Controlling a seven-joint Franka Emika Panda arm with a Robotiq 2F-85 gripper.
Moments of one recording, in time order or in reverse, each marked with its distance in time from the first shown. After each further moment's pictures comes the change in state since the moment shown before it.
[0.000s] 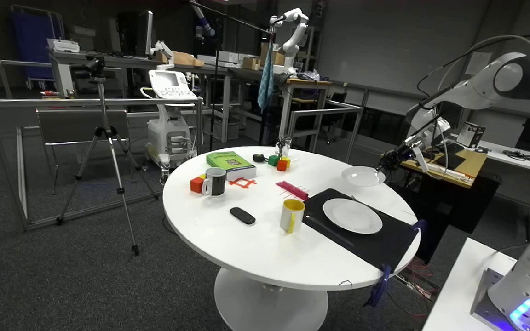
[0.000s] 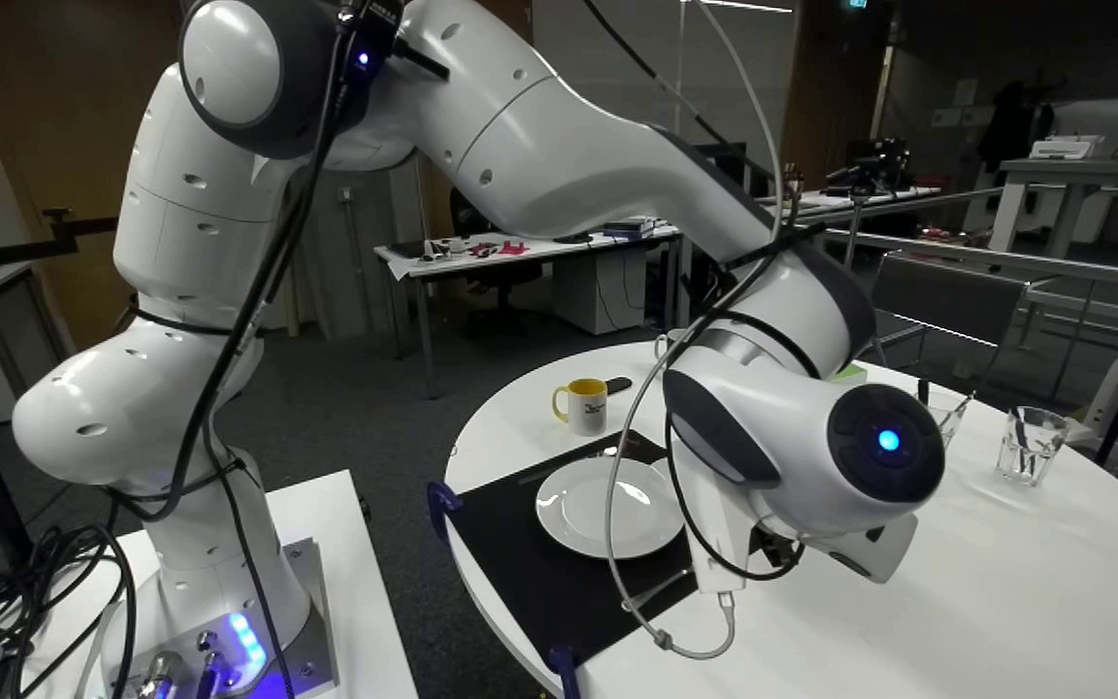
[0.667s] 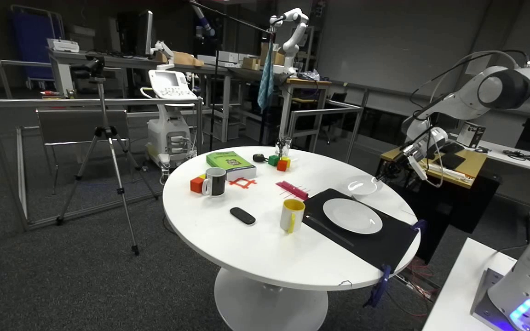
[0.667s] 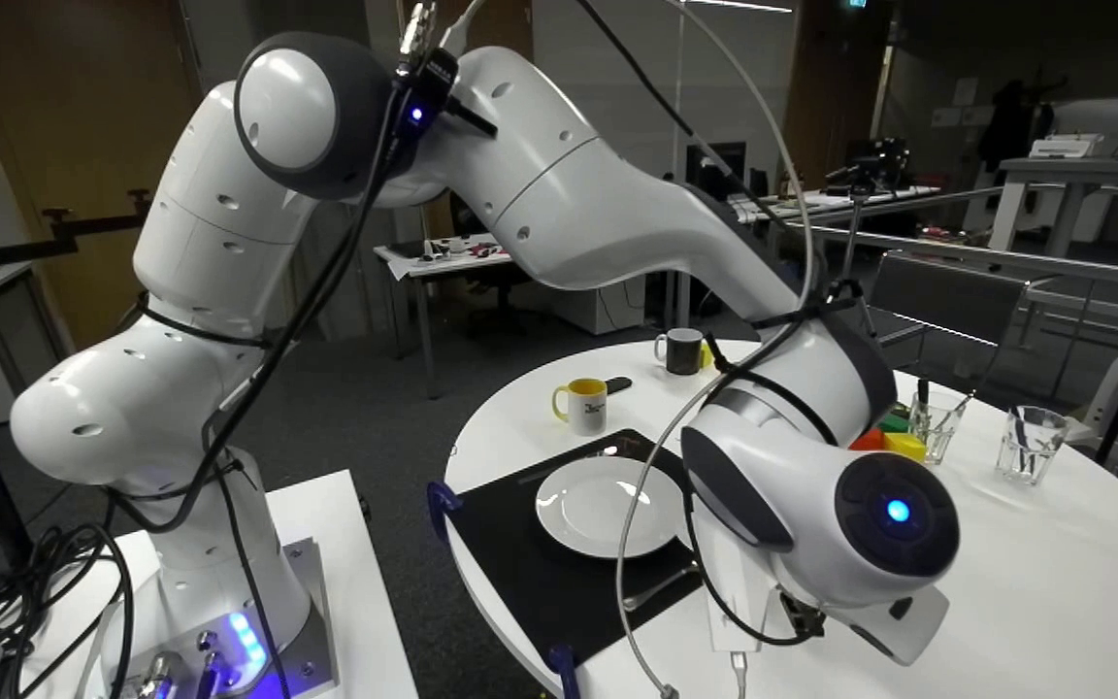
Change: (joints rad) arm -0.023 0.134 0.000 0.074 0.035 0.120 0.045
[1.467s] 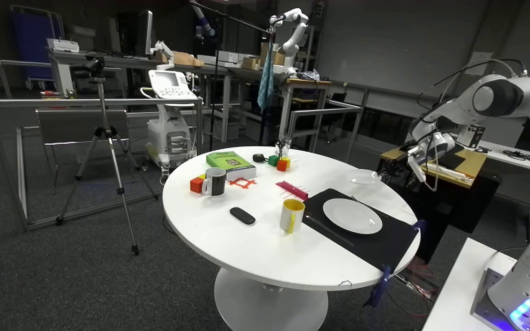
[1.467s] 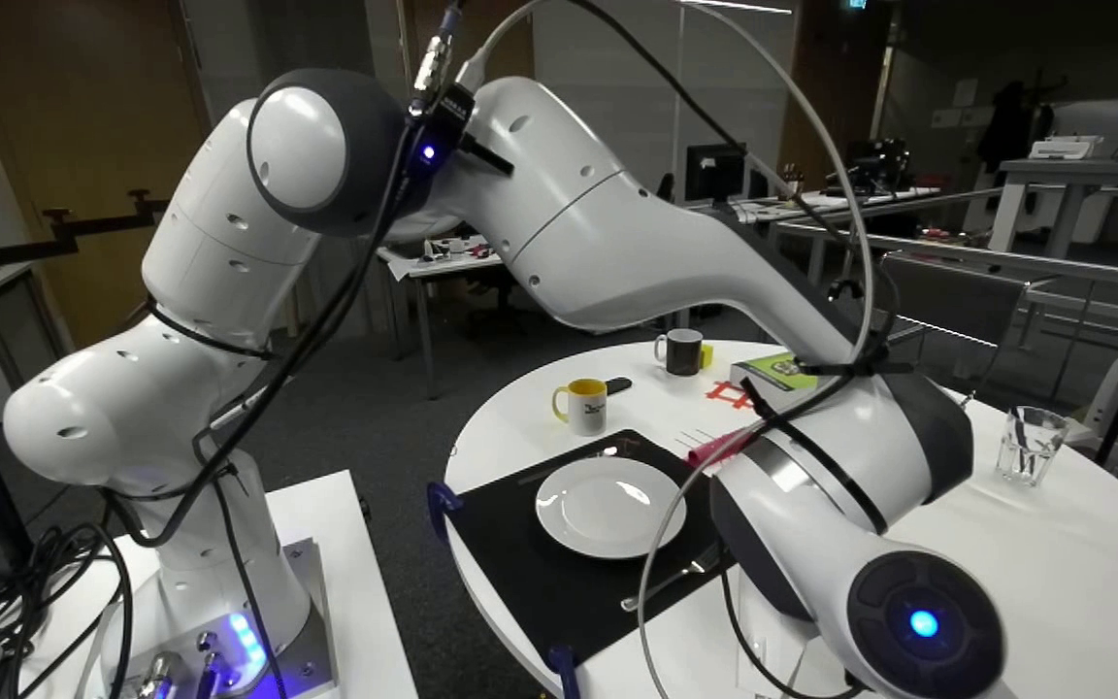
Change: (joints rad) arm -0.081 0.094 0.007 0.106 0.210 0.020 0.042
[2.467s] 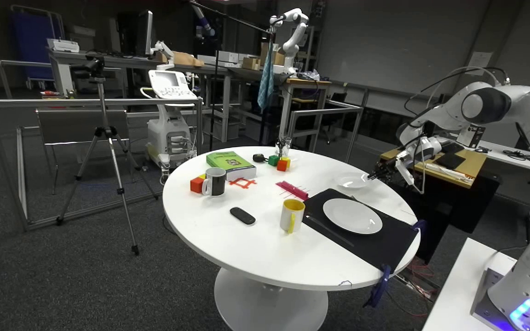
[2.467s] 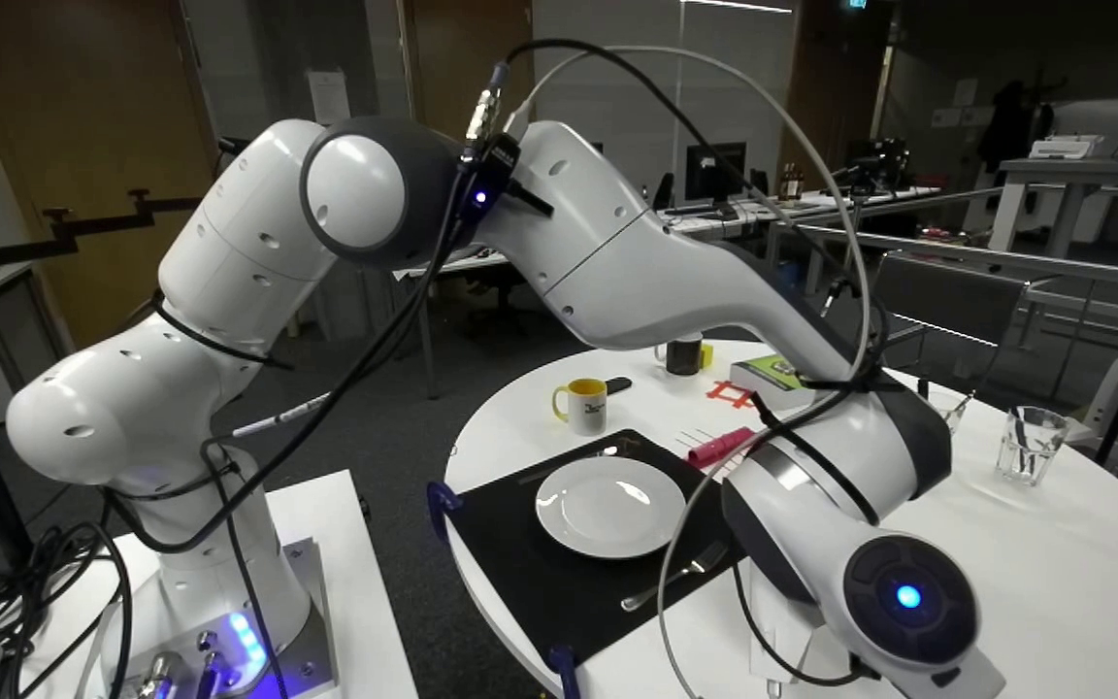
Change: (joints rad) arm 0.037 0.091 0.037 0.082 0.031 0.088 0.007
